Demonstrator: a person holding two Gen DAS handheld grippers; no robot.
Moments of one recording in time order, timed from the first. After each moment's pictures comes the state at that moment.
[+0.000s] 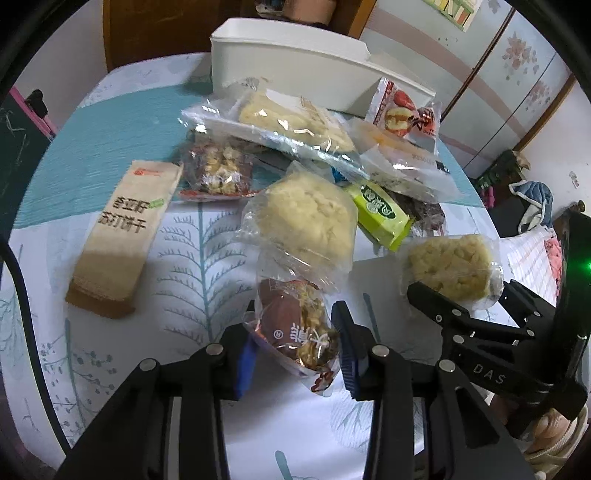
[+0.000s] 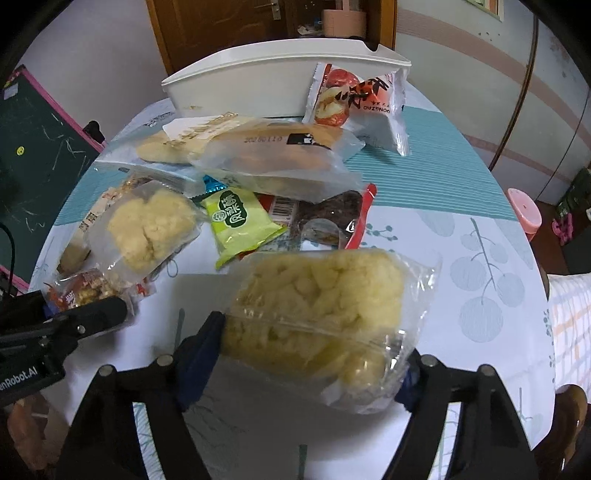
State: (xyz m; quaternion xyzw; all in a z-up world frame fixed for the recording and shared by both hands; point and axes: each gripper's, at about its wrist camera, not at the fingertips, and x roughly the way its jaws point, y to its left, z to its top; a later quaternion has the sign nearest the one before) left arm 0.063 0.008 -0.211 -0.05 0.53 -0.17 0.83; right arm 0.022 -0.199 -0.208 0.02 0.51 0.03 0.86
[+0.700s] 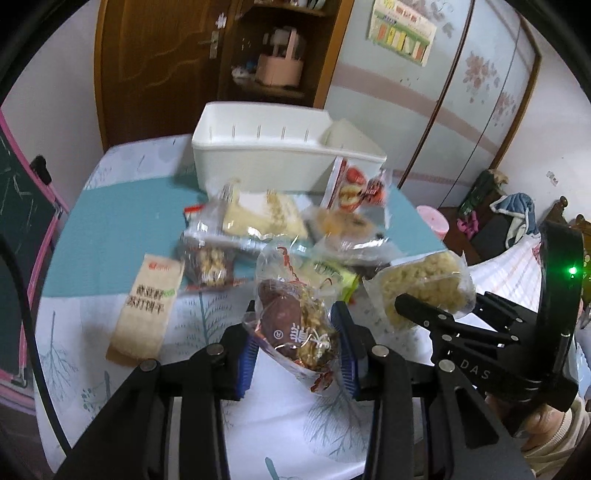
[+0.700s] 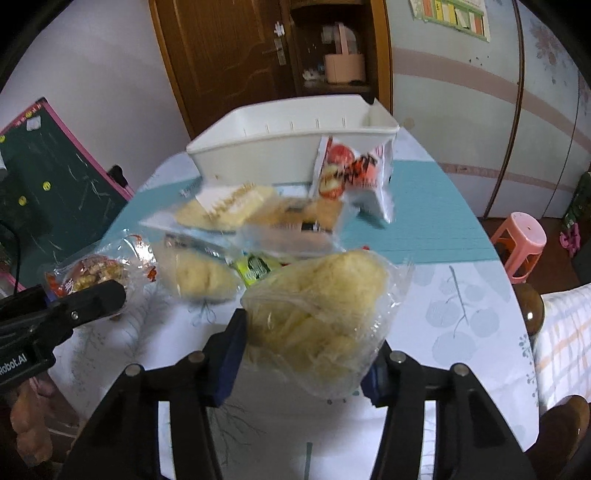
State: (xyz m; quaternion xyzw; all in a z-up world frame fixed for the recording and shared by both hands) left arm 0.039 0.007 -0.130 -0.03 0.42 -0.20 0.89; right arm 0.007 -0.211 -0.150 0.05 0.43 0.05 0.90
